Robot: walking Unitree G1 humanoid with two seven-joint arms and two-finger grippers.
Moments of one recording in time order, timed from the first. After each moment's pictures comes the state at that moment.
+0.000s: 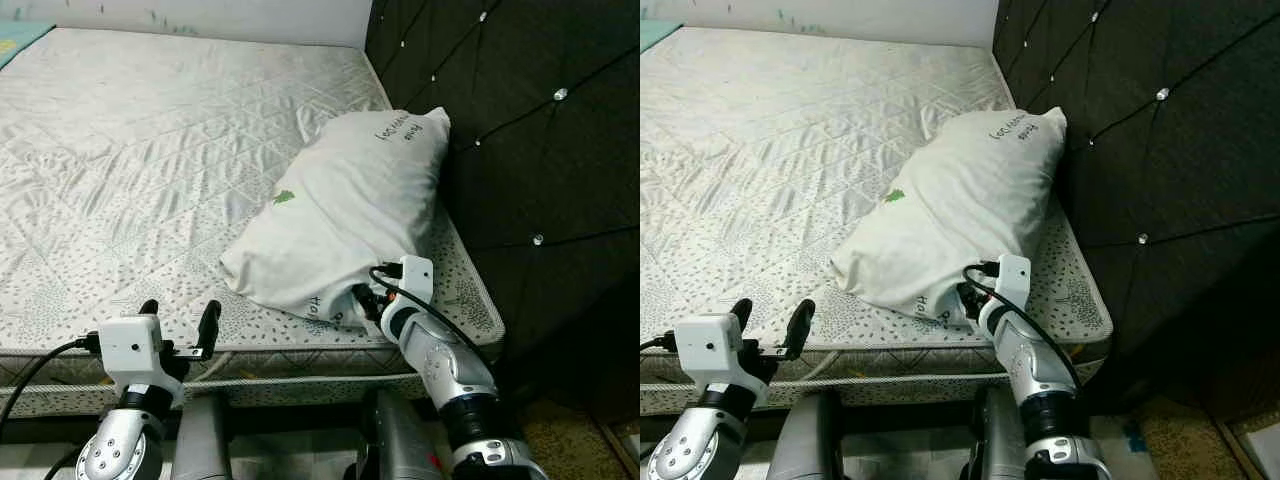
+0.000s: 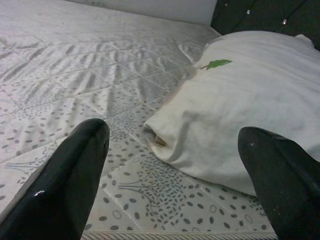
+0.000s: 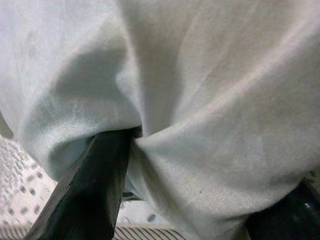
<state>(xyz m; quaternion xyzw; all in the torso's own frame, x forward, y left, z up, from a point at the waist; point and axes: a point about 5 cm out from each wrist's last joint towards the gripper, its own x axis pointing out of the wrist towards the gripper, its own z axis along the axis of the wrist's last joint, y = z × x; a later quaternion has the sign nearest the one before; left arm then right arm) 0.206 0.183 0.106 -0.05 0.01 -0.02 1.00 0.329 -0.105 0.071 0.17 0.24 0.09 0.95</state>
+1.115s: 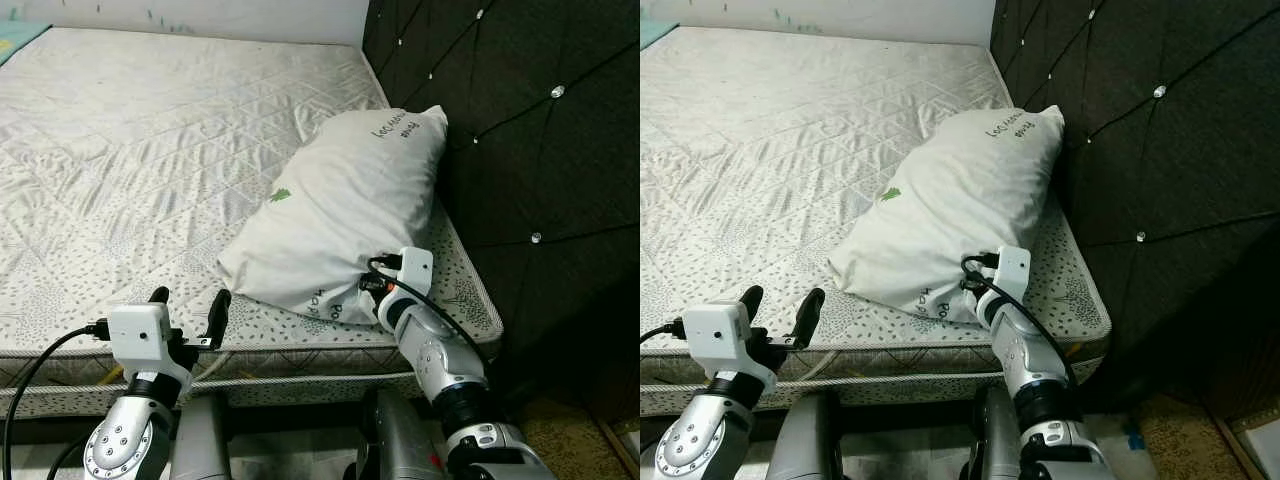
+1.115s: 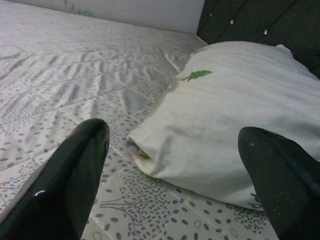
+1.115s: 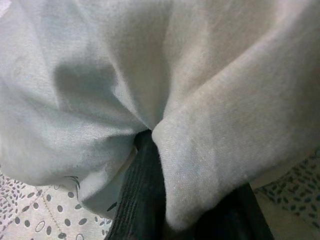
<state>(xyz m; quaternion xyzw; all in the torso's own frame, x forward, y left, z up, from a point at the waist) 0.215 0.176 0.114 -0.06 -0.01 -0.04 1.00 0.340 -0.105 0.073 0.16 0.20 0.09 0.96</state>
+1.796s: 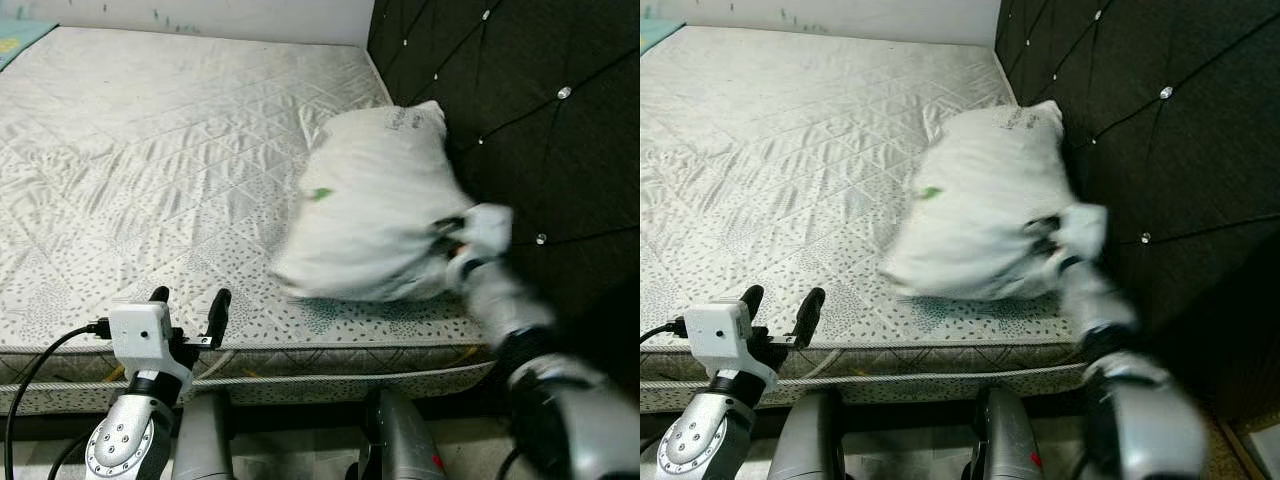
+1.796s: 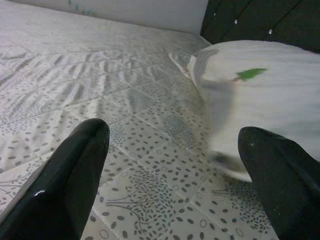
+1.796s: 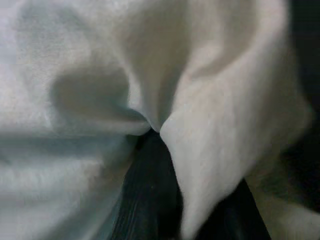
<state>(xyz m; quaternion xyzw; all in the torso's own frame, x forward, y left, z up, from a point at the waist) 0.217 0.176 0.113 -0.05 -0.01 -0.04 1.00 0.382 -0.220 0.127 0.05 0.14 -0.04 0.99</state>
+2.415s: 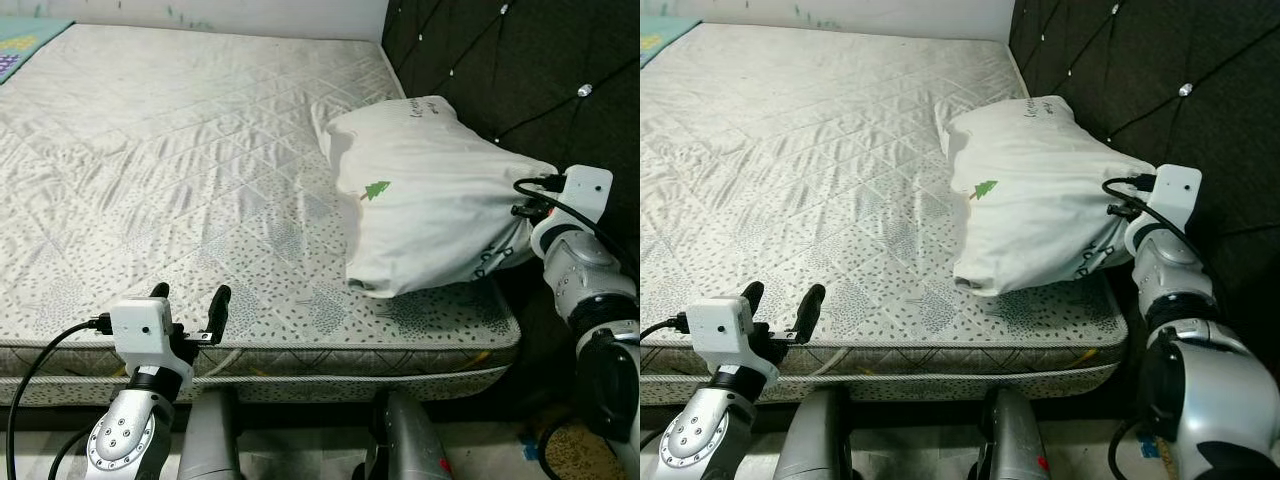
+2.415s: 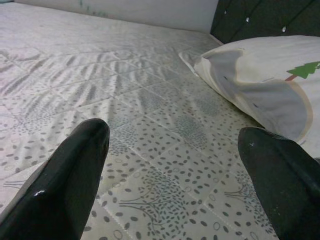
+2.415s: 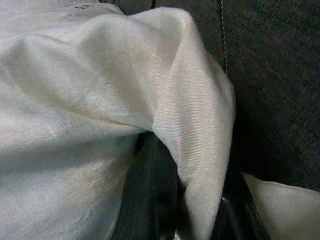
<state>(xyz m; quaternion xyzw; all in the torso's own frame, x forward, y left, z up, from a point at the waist) 0.220 0.177 0.112 -0.05 -0.01 -0.04 1.00 0.379 -0.287 0.166 0.03 0.08 -0.14 0.99</state>
